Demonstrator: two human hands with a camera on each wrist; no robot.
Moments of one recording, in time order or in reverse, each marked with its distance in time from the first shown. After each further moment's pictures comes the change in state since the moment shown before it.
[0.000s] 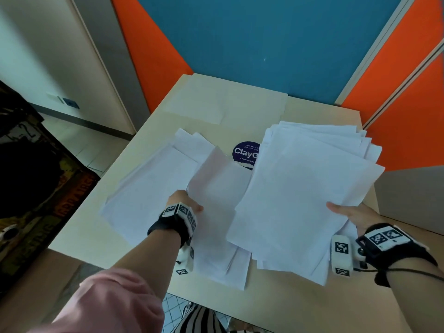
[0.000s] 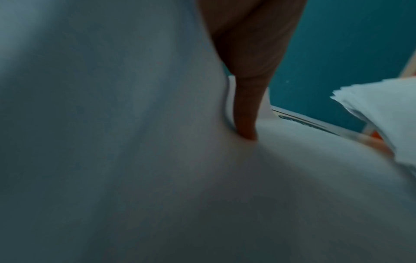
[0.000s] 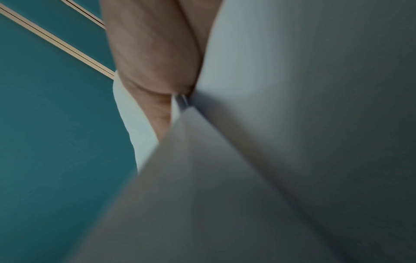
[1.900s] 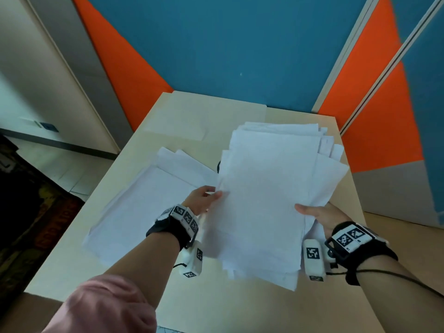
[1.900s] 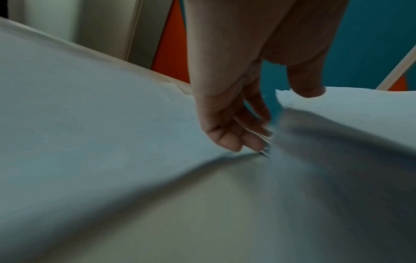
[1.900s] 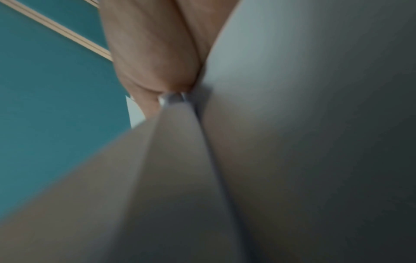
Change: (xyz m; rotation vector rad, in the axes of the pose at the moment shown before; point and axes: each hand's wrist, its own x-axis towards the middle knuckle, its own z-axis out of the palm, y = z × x) left_hand -0.002 0.073 0.010 -0.473 -0.339 0.341; right_hand 0.008 -0.013 0.034 0.081 -0.024 -0.086
